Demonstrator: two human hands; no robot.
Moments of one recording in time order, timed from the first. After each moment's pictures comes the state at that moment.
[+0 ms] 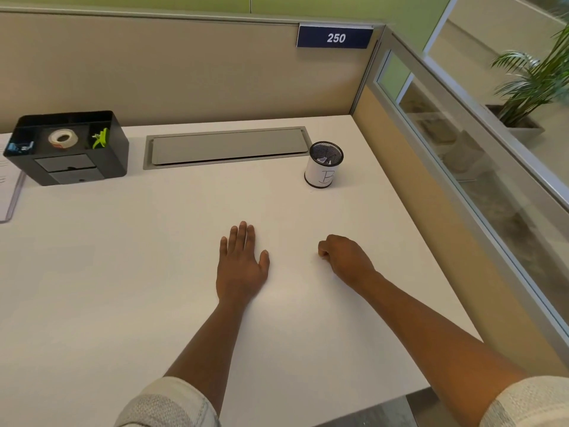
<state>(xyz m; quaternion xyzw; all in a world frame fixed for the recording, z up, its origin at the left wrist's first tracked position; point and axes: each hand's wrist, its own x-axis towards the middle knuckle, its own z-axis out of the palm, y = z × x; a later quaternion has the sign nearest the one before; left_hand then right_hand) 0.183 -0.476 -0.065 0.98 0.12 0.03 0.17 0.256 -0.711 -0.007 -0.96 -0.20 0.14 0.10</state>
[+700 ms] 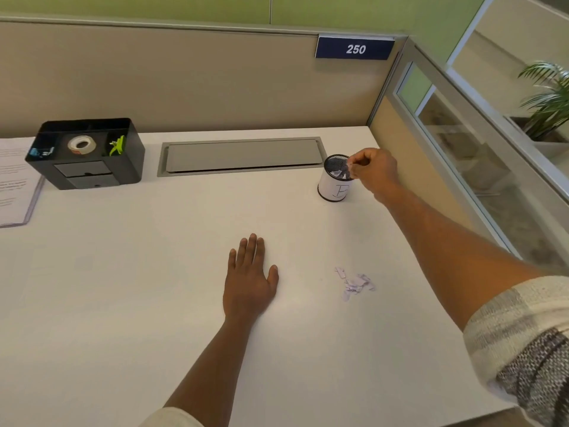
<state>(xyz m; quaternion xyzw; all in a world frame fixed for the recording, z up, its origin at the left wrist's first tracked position) 0.182 -0.477 -0.066 0.98 0.12 0.04 0.16 0.423 -0.684 0.093 -0.90 -0.02 -0.03 0.44</state>
